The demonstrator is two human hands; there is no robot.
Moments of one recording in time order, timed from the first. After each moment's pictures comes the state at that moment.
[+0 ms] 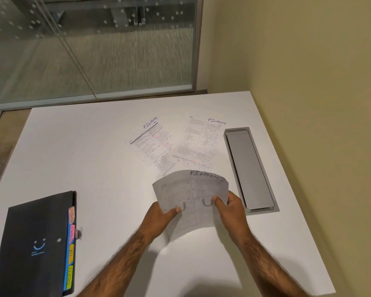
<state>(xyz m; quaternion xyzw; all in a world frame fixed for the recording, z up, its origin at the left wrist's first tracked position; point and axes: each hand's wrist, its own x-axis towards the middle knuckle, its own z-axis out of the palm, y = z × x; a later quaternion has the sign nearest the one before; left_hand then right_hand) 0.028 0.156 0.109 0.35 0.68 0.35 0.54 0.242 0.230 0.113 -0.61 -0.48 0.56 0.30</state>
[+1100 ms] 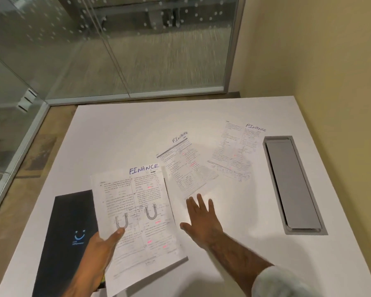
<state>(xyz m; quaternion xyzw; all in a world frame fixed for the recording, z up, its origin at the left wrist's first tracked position) -0.133 0.027 0.116 0.05 0.77 0.44 0.45 0.098 0.212 -0.012 -0.36 -0.90 0.20 -0.14</state>
